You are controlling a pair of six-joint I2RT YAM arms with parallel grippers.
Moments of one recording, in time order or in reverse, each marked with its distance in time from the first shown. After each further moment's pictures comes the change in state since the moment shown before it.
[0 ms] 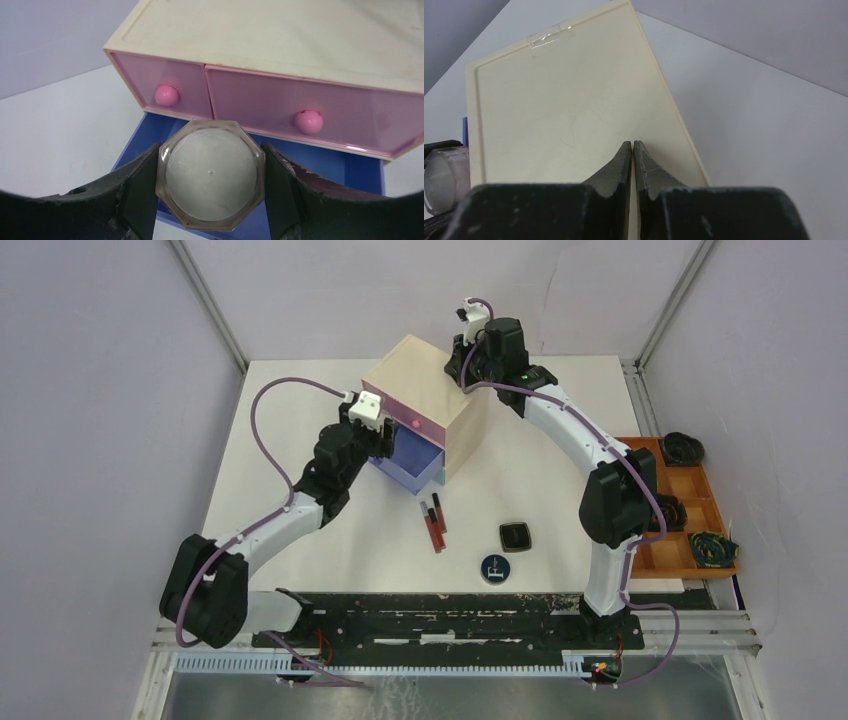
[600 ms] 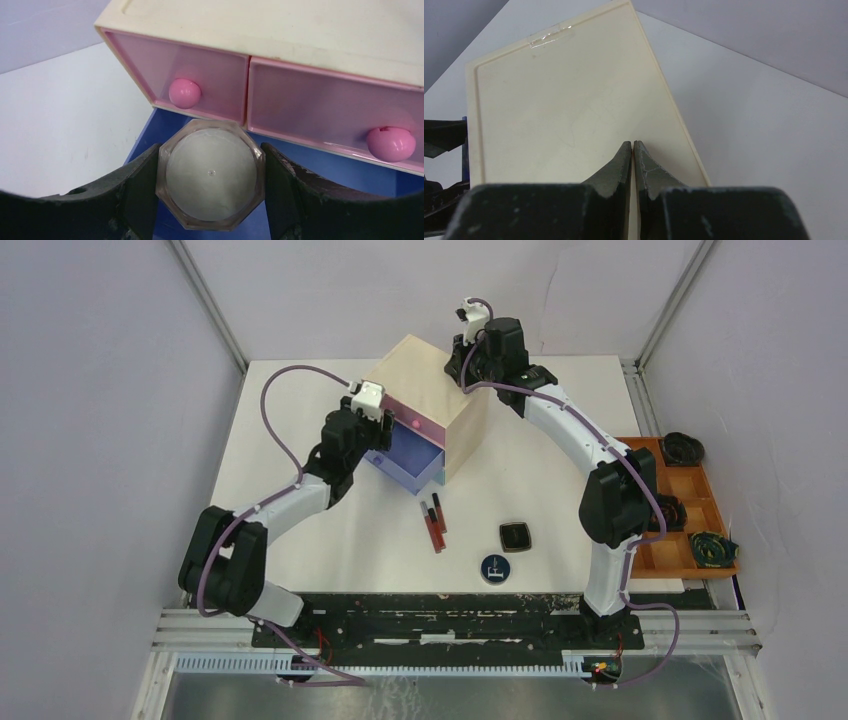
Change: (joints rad) left arm 0.068 0.168 0.067 -0.003 0.008 0.000; right arm 0.000 0.007 0.003 -0.002 -0.001 -0.004
